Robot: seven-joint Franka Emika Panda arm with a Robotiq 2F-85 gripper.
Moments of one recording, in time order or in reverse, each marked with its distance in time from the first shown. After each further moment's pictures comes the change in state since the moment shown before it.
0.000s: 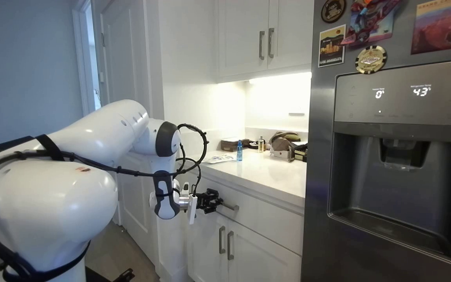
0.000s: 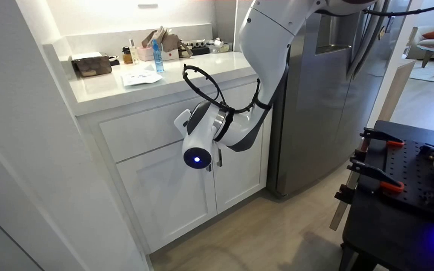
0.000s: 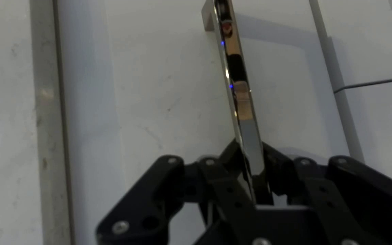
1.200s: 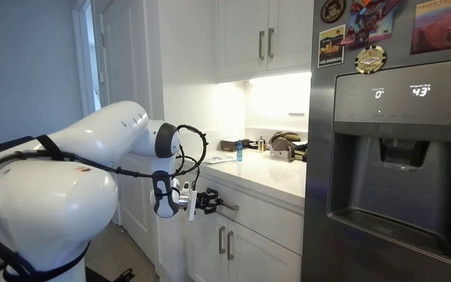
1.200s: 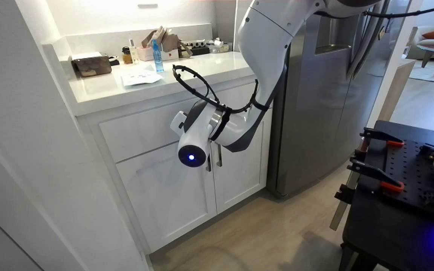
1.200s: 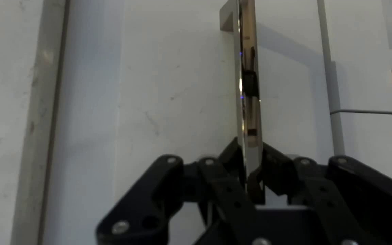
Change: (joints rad) arm 0.006 0.012 -0.001 0.038 0.055 0.007 -0.236
